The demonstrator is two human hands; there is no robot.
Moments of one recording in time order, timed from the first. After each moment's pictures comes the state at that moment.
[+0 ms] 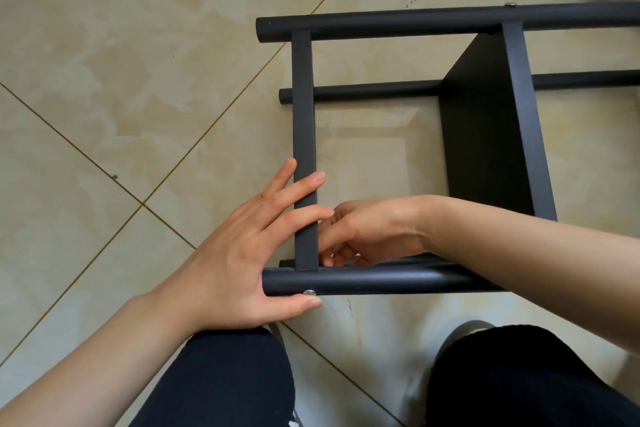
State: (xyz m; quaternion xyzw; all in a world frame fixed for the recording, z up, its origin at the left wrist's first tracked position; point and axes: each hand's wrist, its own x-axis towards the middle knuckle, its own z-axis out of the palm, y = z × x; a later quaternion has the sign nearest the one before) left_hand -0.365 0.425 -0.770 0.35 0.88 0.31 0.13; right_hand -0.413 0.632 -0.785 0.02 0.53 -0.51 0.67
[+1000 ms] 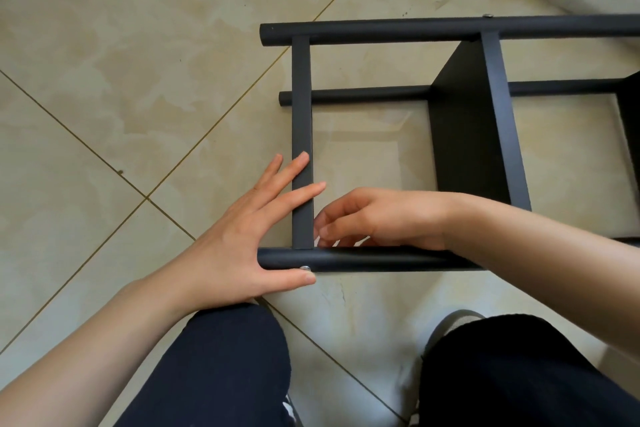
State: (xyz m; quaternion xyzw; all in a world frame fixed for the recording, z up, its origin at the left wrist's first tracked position) left_hand -0.355 0.425 -0.761 0.25 0.87 0.38 0.20; right_hand -0.397 0.649 -0.748 -0.03 0.65 -0.49 0.58
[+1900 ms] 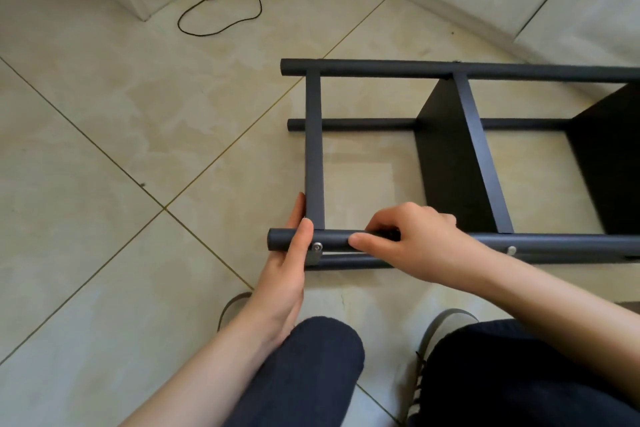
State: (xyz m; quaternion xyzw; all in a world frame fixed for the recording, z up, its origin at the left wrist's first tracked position) left_hand -0.300 0.488 -0.772 -0.16 0.58 0.77 0.20; right_hand -0.344 0.671 -0.720 -0.03 0.92 -0.24 0.30
